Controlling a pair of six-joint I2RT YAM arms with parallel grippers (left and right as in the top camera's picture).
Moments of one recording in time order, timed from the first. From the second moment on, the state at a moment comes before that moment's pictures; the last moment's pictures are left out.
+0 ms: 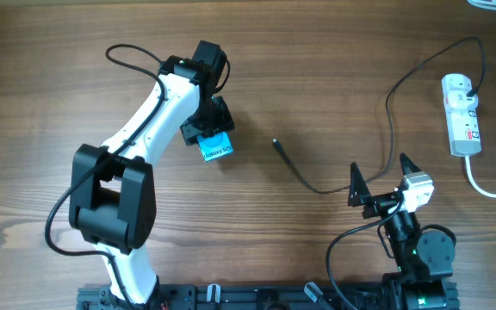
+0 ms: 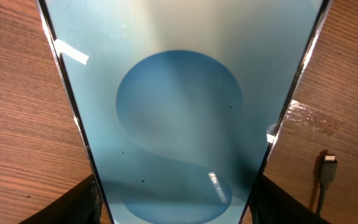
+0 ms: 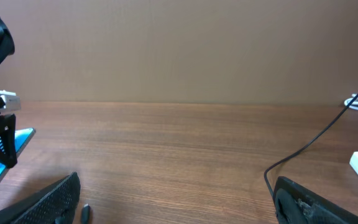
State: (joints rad) left arm -0.35 1.97 1.54 -1.10 0.05 -0.69; right arm 0.07 0.02 0.01 0.00 -0.13 0.07
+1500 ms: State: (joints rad) left arm -0.46 1.97 1.54 -1.10 0.23 -0.67; right arm 0.07 0.02 0.01 0.00 -0.13 0.07
